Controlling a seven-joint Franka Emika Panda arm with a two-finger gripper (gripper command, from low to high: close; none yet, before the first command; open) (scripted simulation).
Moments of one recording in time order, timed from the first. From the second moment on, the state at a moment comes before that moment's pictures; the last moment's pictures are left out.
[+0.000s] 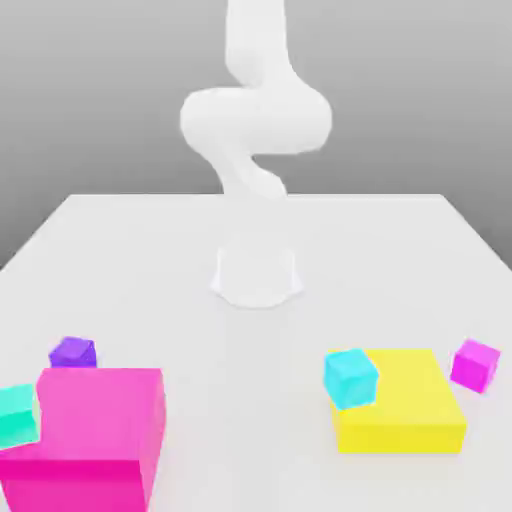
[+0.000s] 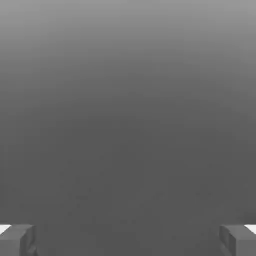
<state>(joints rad) -0.06 -0.74 0.01 -2.33 -0.03 2.33 0.89</state>
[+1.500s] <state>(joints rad) -0.81 0.28 -0.03 -2.75 0.09 3.03 1.70</state>
